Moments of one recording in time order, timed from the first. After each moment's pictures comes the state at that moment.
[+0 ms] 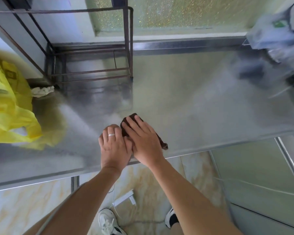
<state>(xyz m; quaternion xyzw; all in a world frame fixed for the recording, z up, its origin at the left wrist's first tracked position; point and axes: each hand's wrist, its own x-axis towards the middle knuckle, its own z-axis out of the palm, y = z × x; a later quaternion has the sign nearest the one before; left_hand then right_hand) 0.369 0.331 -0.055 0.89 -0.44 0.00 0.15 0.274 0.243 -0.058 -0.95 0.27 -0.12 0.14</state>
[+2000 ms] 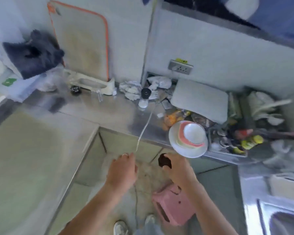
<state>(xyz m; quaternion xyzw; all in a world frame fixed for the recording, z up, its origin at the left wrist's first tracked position) -0.098 0.195 0.171 0.40 -0.90 -0.16 -0.06 -0.277 0.306 0.187 -0.40 0.87 -0.05 0.28</state>
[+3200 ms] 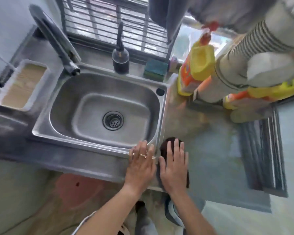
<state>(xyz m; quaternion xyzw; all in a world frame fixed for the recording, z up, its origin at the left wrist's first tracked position) -0.300 0.834 -0.030 -0.42 -0.89 -0.12 -0.11 -0.202 0.940 -0.042 0.37 0.92 -0.13 0.00</state>
